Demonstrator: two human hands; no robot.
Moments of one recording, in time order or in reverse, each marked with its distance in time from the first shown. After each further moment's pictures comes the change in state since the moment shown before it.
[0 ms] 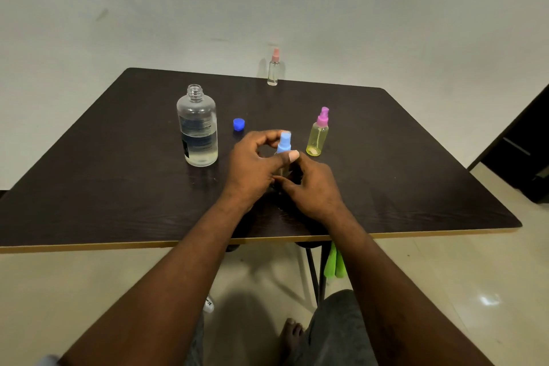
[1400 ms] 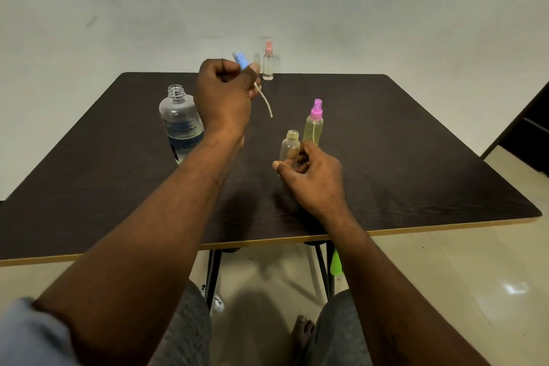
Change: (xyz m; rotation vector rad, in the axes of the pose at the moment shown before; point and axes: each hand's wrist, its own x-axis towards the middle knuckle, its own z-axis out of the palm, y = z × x) left_hand 0.078 0.061 0.007 -0.310 0.381 -0.013; right_hand 0.001 0.008 -0.002 0.139 0.242 0.102
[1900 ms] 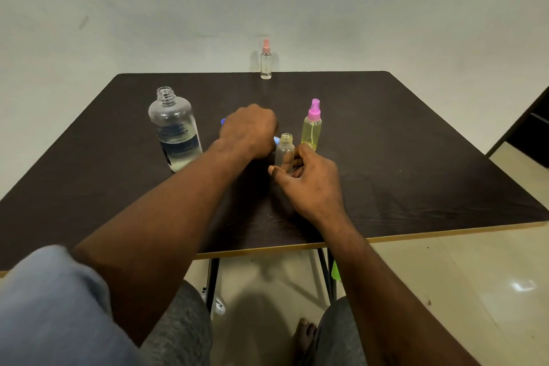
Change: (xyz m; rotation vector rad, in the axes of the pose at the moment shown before) left_hand 0.012 -0.051 0.015 1.712 -0.741 0.389; right_hand 0.002 0.002 0.004 -0.049 -0.004 0.029
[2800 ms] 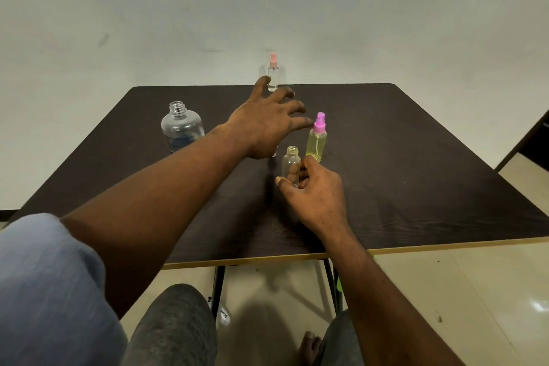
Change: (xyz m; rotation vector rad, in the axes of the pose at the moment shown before) left_hand 0.013 -0.014 -0.029 0.493 0.176 0.509; right_hand -0.001 0.000 -0.001 -0.030 -0.015 0.038
